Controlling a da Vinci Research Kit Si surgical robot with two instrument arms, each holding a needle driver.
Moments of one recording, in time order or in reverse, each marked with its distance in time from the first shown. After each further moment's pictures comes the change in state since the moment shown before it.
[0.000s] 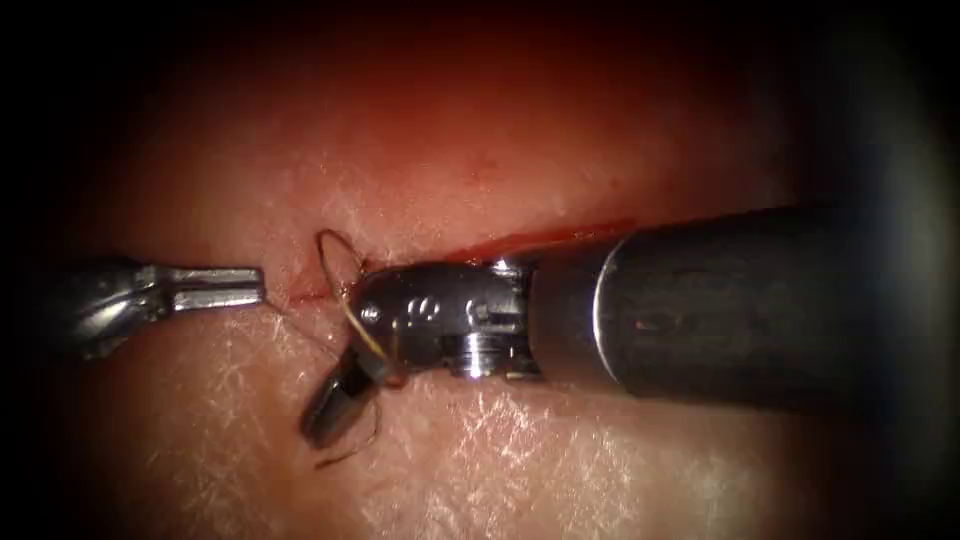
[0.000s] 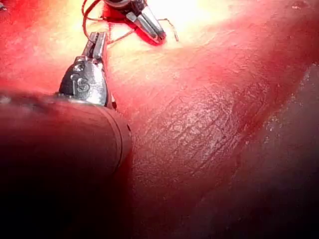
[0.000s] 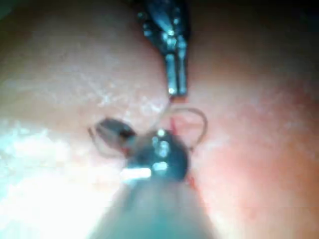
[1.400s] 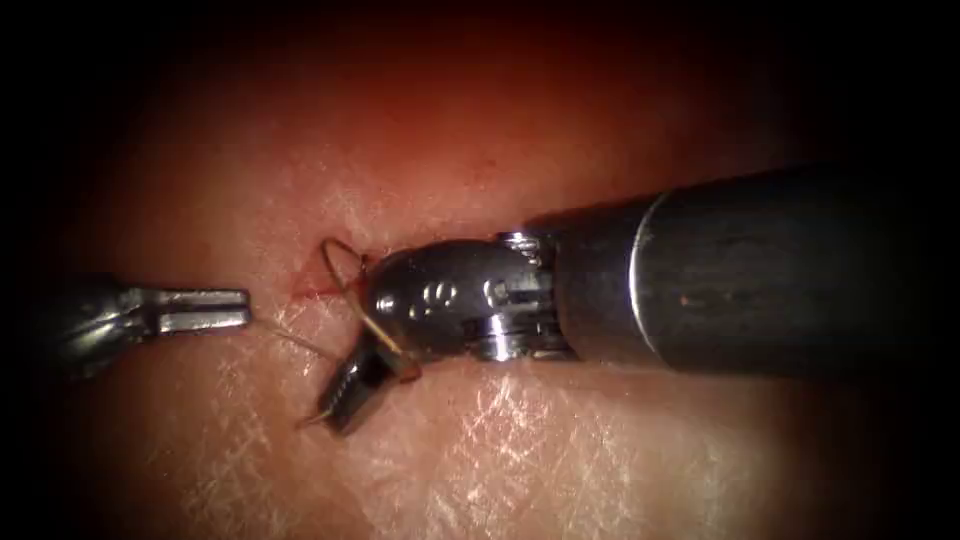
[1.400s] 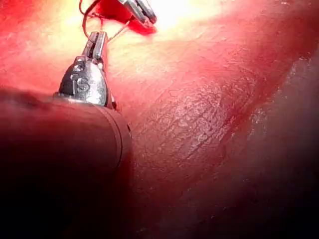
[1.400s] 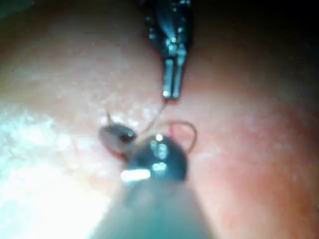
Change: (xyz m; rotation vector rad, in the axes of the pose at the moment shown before) right arm 0.001 -0.001 -0.003 -0.050 -0.085 -0.001; left arm 0.000 0.003 0.000 -0.006 0.001 0.008
